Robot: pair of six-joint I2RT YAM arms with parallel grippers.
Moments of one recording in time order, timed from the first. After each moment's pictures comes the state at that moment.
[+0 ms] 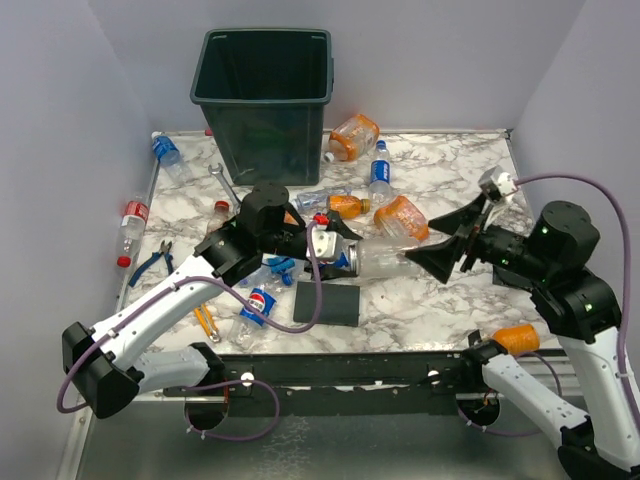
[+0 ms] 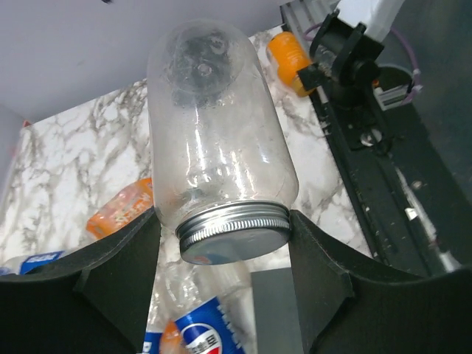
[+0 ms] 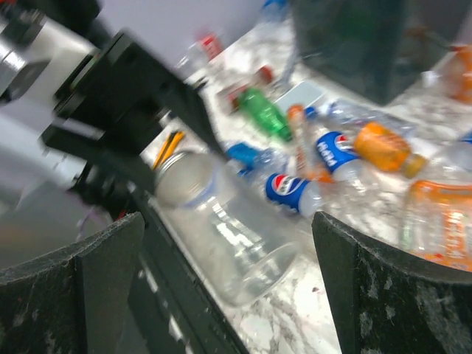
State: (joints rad) left arm -0.80 1.14 1.07 -0.20 0.87 0.50; right arm 0.33 0.72 1.20 -0.63 -0.58 0.19
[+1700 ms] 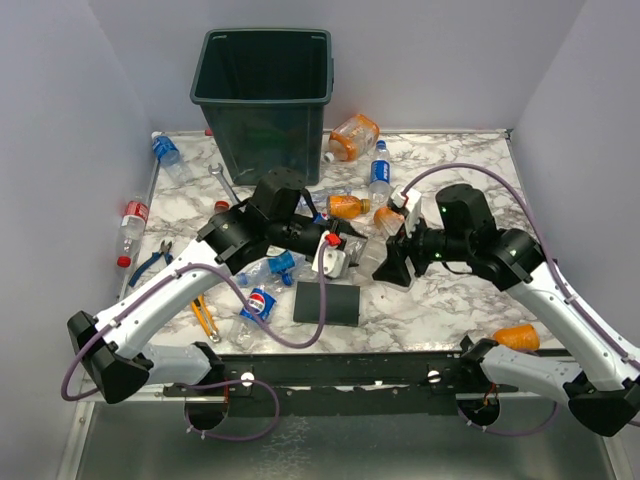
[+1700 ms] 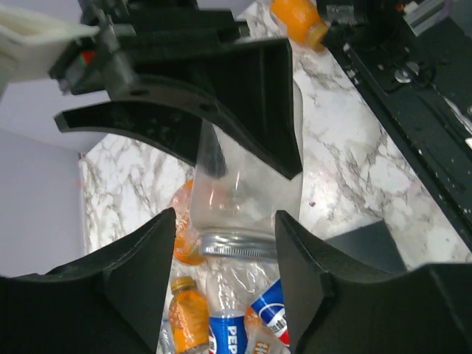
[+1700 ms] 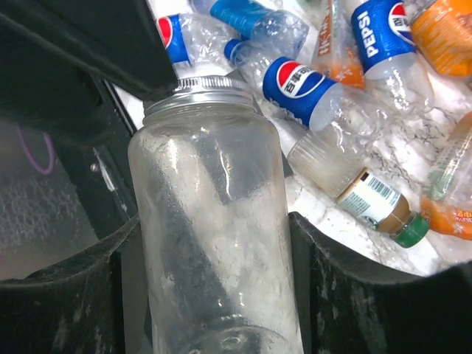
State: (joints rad) left arm -0.81 1.26 1.32 -0.60 0.85 1.02; right arm 0.66 1.03 1.19 -0.83 -0.43 -0.09
